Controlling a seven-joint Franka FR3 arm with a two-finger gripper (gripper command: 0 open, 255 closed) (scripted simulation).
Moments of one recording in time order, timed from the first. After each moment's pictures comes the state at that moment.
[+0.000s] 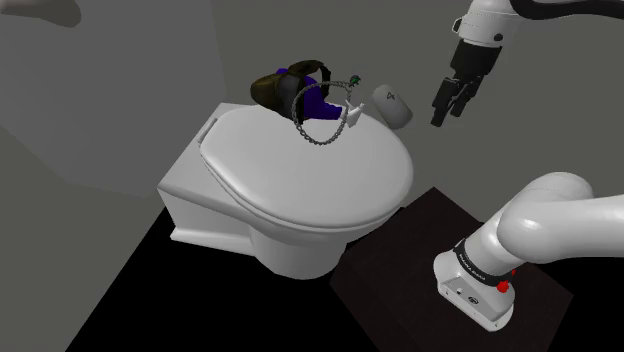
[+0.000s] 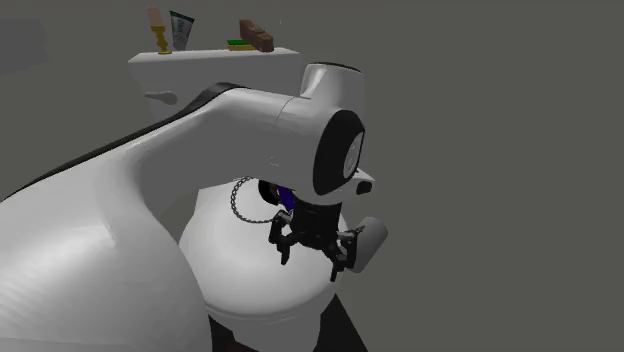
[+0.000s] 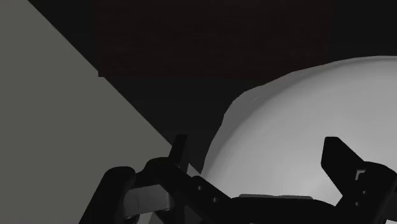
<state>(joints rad) 0.00 -0.82 -0.02 -2.44 0.05 1.49 -0.04</state>
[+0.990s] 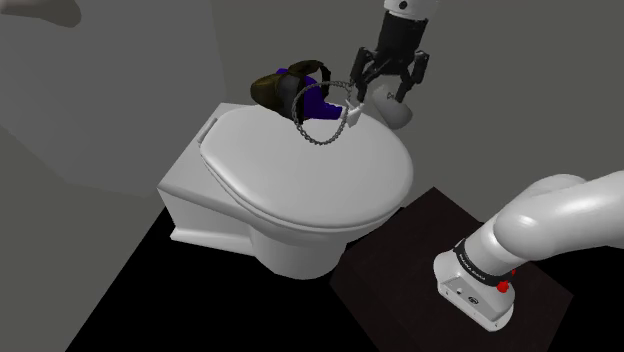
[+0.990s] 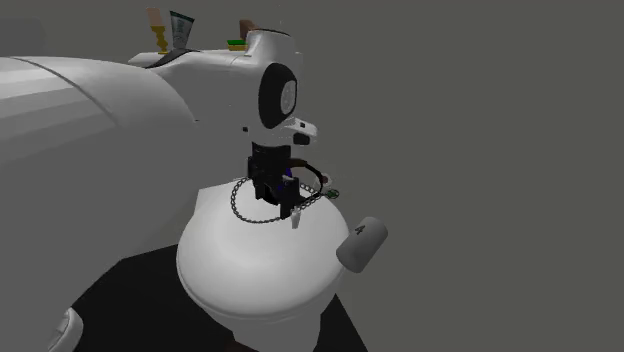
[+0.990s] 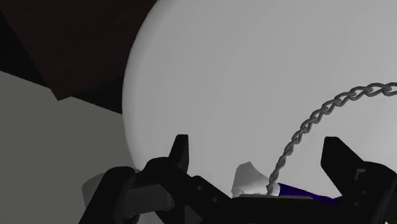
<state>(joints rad) -0.08 -0.50 0.30 -2.14 0.21 1.61 0.62</state>
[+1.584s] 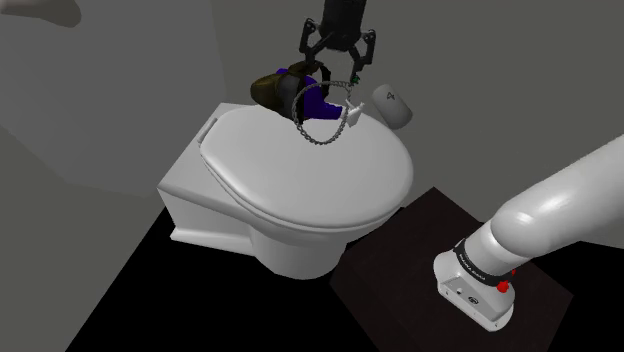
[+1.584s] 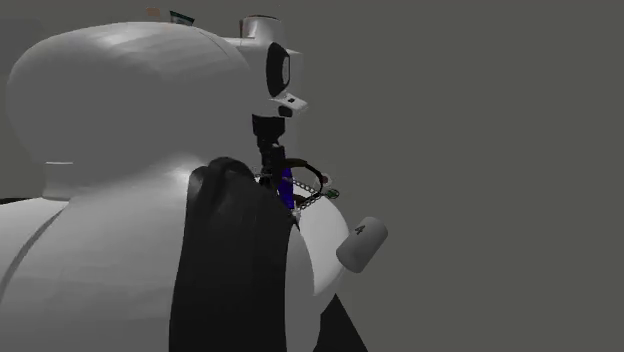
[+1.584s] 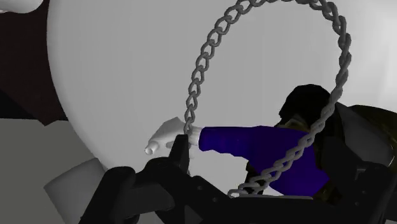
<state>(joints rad) -0.14 -0.15 0.47 -1.78 0.11 1.64 1.09</state>
